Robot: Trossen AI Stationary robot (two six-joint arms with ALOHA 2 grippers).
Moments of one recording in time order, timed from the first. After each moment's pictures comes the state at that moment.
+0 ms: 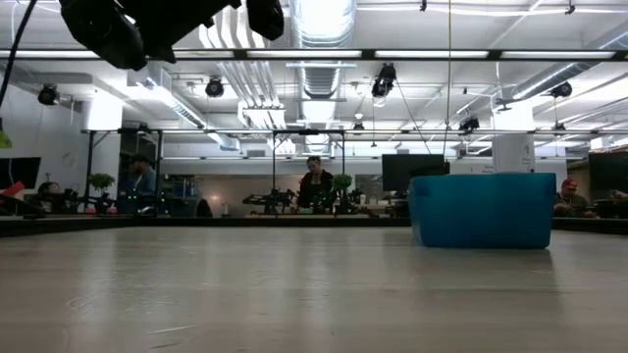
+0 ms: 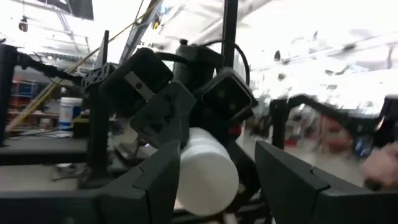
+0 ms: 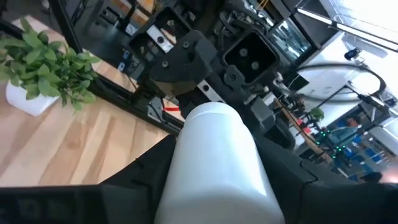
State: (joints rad) left arm -0.03 1.45 0.64 1.25 0.37 -0.22; right arm 0.40 1.52 1.11 0.26 0.67 -0.57
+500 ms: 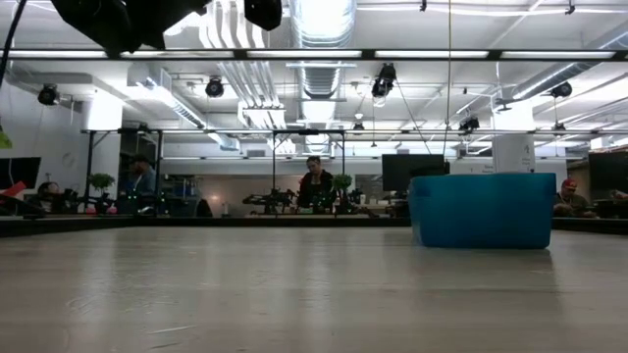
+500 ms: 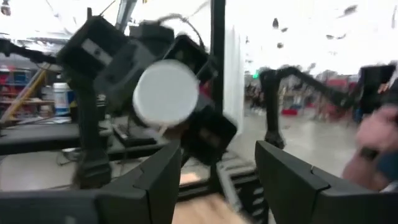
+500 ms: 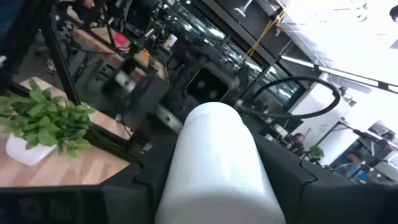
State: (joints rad) left arm -0.07 1.39 0.67 1.04 0.35 -0.11; right arm 0.39 1.41 0.93 0.58 0.53 -0.65
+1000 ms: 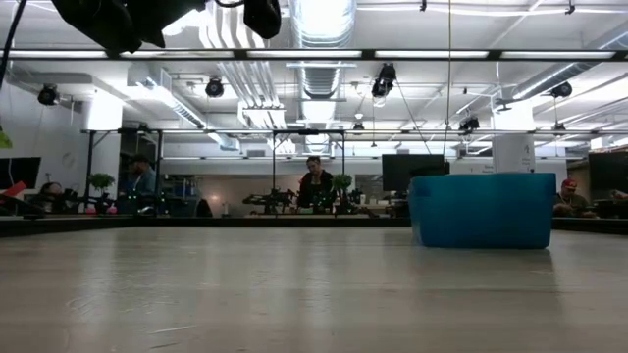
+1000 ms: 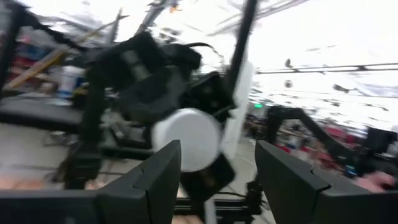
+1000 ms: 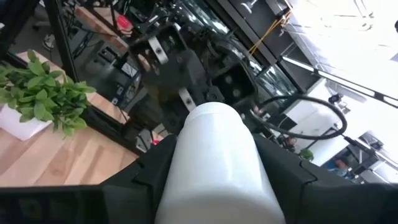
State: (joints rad) left arm -0.07 1.39 0.67 1.10 0.26 -0.36; right arm 0.39 1.42 0.92 0.56 0.54 -0.73
